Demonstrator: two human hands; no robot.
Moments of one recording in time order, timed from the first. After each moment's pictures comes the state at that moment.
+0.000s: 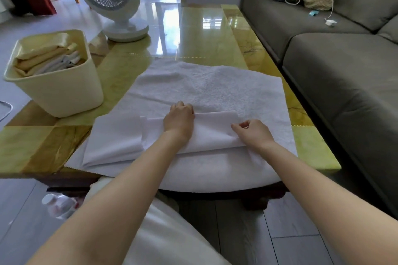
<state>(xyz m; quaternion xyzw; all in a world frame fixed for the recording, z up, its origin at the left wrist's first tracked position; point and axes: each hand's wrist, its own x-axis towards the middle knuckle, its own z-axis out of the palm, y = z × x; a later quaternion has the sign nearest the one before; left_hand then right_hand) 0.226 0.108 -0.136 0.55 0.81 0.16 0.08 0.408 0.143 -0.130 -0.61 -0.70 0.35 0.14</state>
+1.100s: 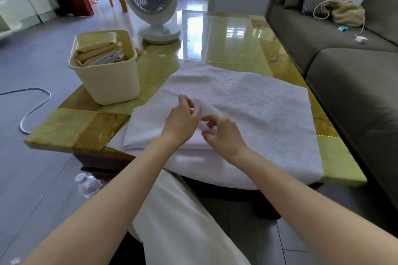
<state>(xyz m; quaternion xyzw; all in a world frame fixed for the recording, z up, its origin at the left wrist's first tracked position) 0.197 0.031 -0.103 0.45 0.78 0.39 0.16 0.317 0.069 -0.116 -0.39 -0.85 0.30 0.21</state>
